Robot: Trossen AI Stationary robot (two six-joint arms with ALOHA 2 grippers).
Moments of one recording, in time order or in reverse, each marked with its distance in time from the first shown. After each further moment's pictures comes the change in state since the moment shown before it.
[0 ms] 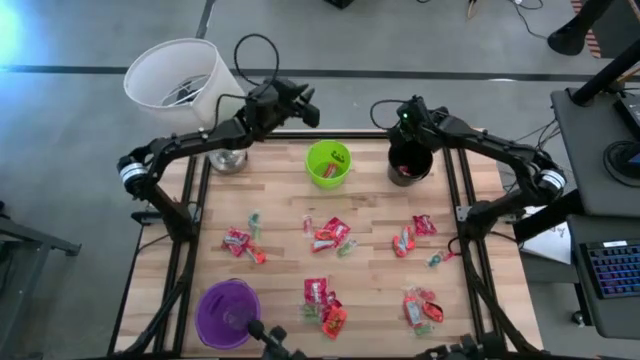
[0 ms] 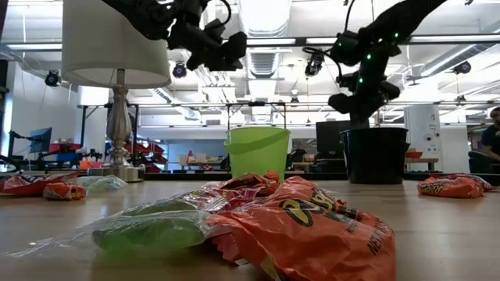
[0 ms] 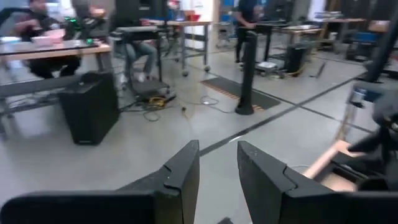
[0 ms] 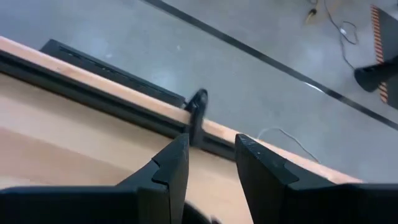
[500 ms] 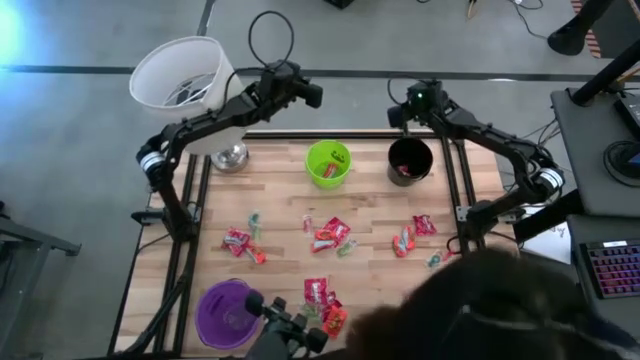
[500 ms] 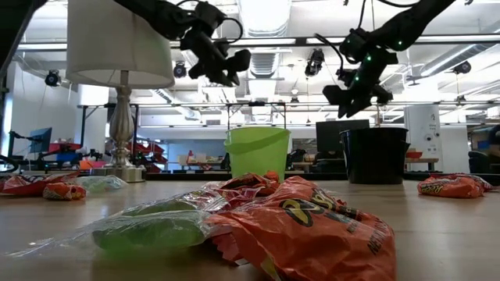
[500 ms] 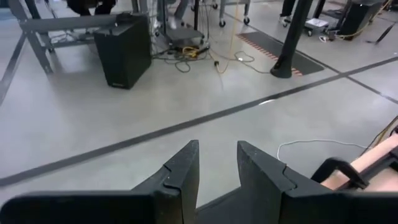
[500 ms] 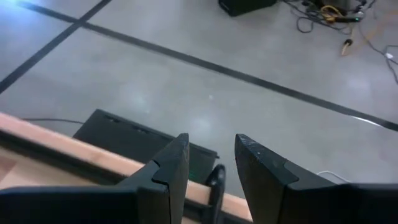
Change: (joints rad) left arm 0.089 0.179 0.319 -0.370 -0.036 -0.127; right arm -0.164 0.018 0.009 0.302 -0.220 -0.071
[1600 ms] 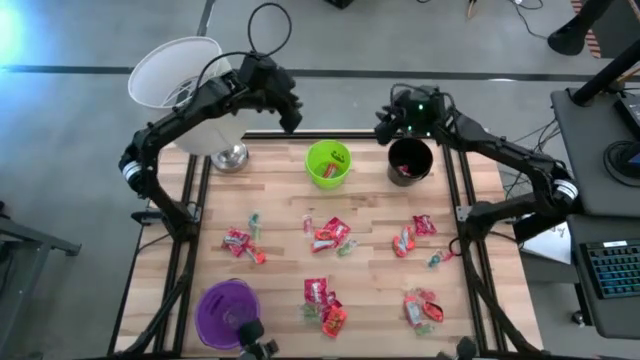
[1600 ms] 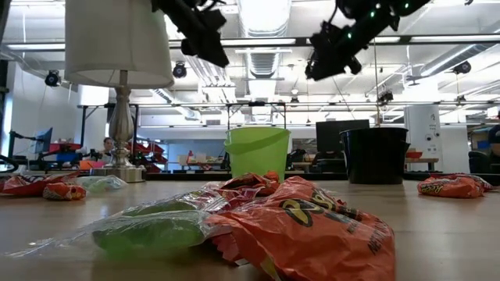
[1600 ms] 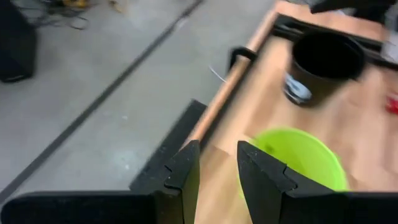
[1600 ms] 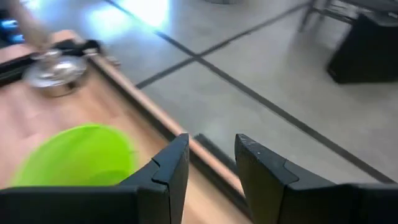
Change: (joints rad) left arm -0.008 -0.172 0.148 -0.651 0.442 0.336; right arm 0.295 -0.156 0.065 -0.043 -0.207 -0.091
